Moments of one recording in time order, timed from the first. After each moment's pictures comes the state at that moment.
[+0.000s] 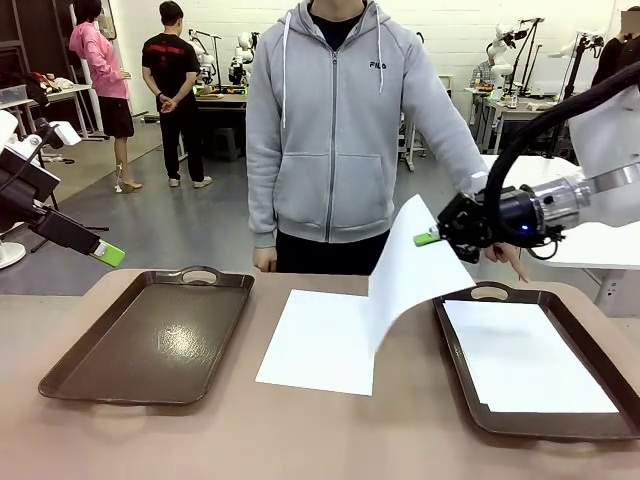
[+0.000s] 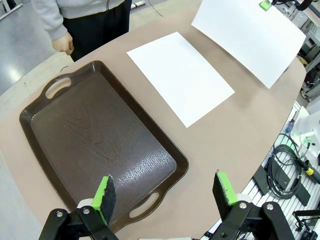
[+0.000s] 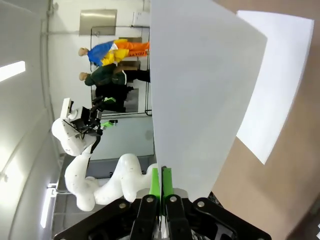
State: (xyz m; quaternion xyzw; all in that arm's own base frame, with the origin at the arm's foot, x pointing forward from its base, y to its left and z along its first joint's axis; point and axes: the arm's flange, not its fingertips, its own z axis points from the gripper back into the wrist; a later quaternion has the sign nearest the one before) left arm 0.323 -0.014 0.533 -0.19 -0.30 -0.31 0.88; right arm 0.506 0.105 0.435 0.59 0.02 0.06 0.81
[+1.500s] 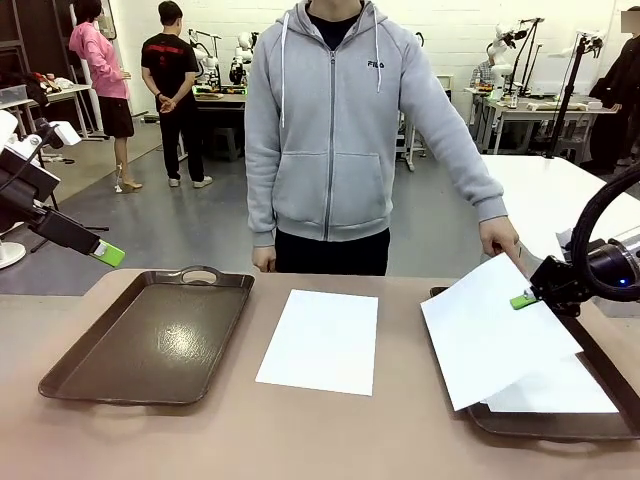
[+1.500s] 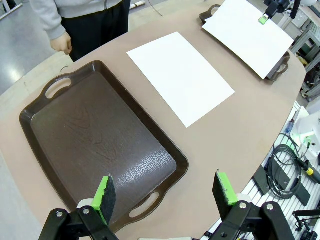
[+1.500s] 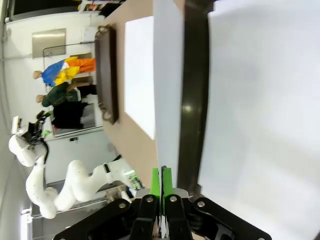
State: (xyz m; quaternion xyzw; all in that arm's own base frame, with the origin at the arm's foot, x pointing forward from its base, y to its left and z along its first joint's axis) left arm 0.323 -0.014 0.533 -0.19 -0.30 -0.31 0.88; right arm 0.511 -0.057 0.351 0.48 0.01 0.01 0.88
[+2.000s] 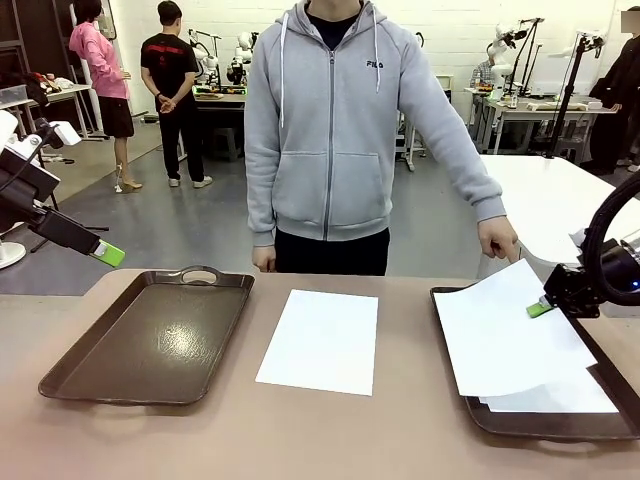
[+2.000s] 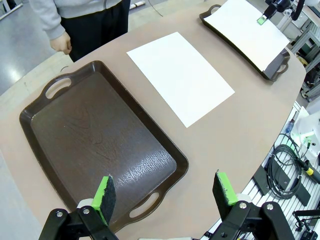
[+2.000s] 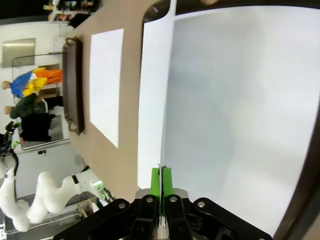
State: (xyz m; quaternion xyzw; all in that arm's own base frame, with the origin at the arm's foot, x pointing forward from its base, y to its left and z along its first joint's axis) left arm 0.323 -0.014 0.533 -0.19 -0.30 -0.31 0.88; right arm 0.508 -0.078 0.353 0.41 -0.02 0.01 0.91
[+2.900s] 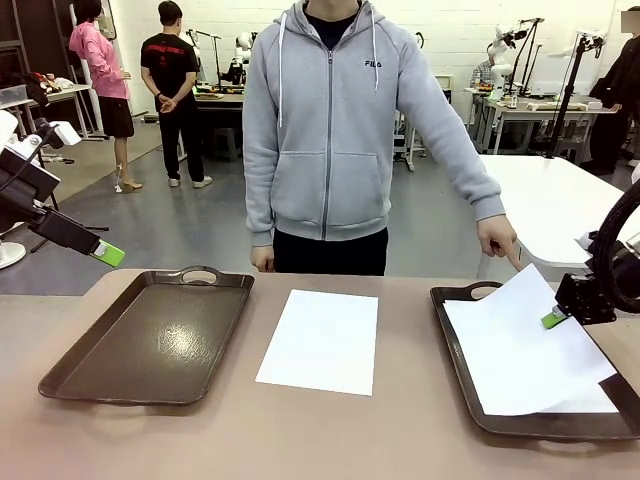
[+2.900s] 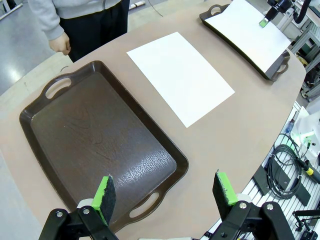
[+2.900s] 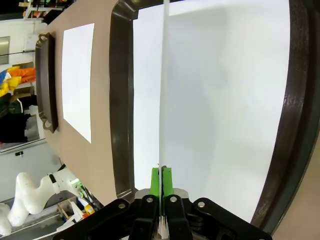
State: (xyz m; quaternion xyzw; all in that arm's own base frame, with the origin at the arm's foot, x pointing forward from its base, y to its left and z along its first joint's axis) left arm 0.323 -0.014 0.533 -0.19 -0.30 -0.31 0.88; right arm 0.505 -0.085 0.354 0.34 -0.02 0.02 0.94
